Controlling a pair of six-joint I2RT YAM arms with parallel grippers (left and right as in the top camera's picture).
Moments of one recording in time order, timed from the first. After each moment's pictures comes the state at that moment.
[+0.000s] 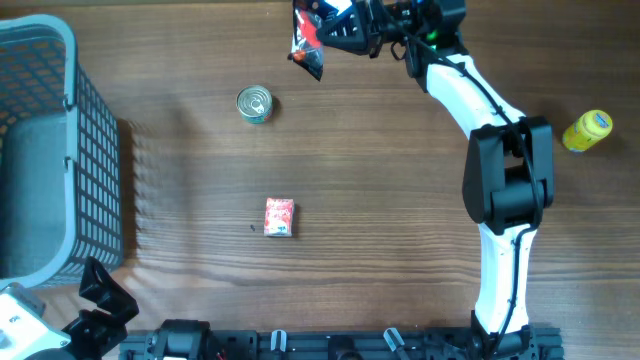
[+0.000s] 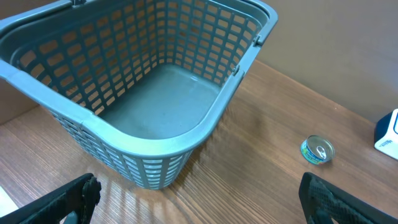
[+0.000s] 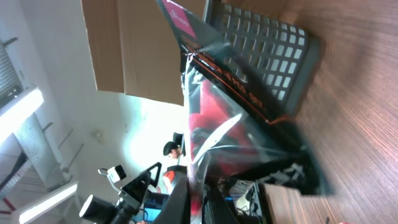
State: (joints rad) left arm -0.09 0.39 1.28 -1.41 -0.58 -0.49; right arm 0.22 2.31 1.82 0.73 -1.55 1.62
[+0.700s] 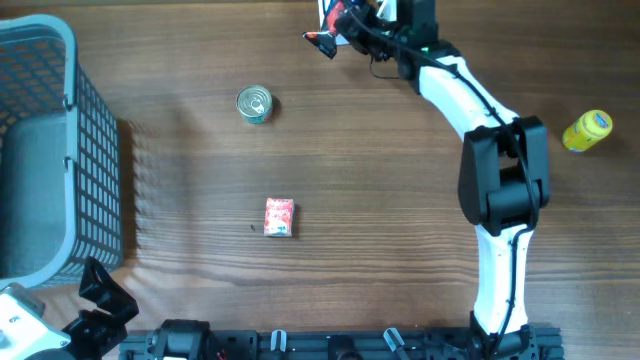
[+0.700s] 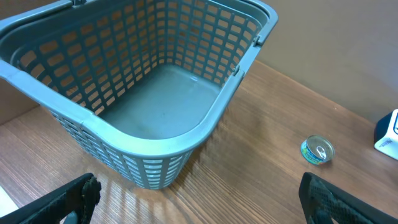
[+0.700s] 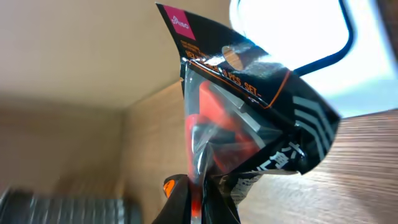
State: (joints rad) left arm -0.08 0.39 1.28 -1.41 -0.58 -0.49; right arm 0.25 2.31 1.82 -0.02 -0.52 0.86
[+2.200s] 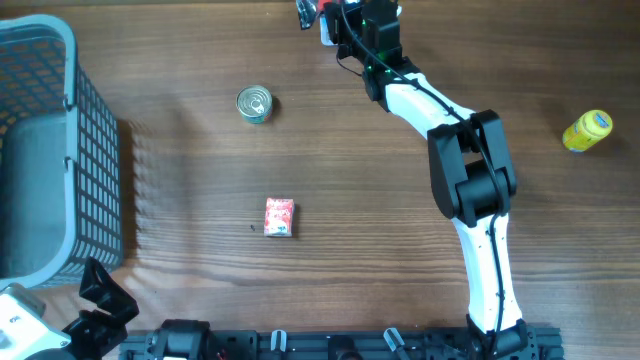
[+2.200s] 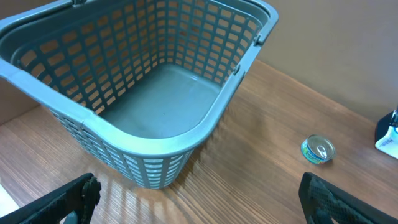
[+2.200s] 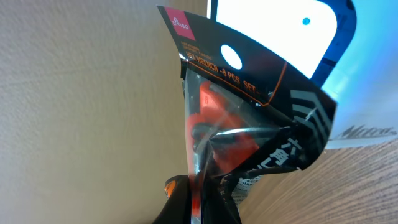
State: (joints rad) left arm -0.08 0.39 1.28 -1.41 -0.58 -0.49; right arm 0.35 2.45 1.82 0.40 -0.19 1.63
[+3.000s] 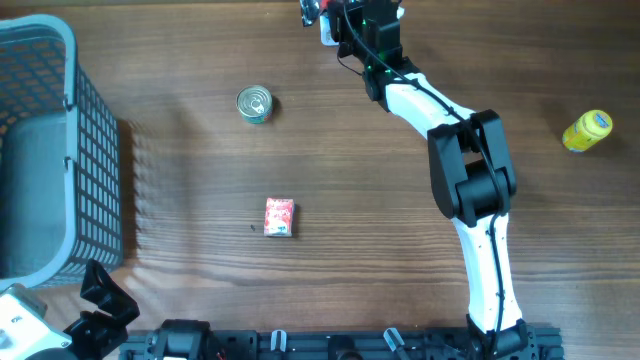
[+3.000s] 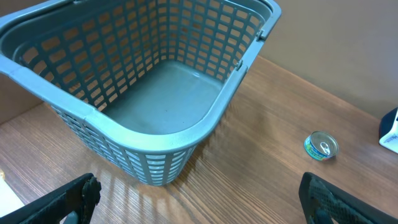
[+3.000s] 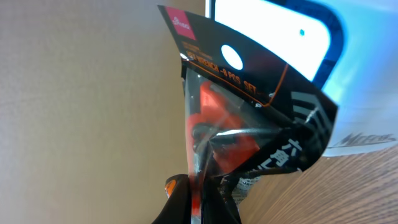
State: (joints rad) left arm -0.08 0.39 1.28 -1.43 -0.58 -0.49; right arm 0.35 2.45 1.82 0.41 -0.16 1.66
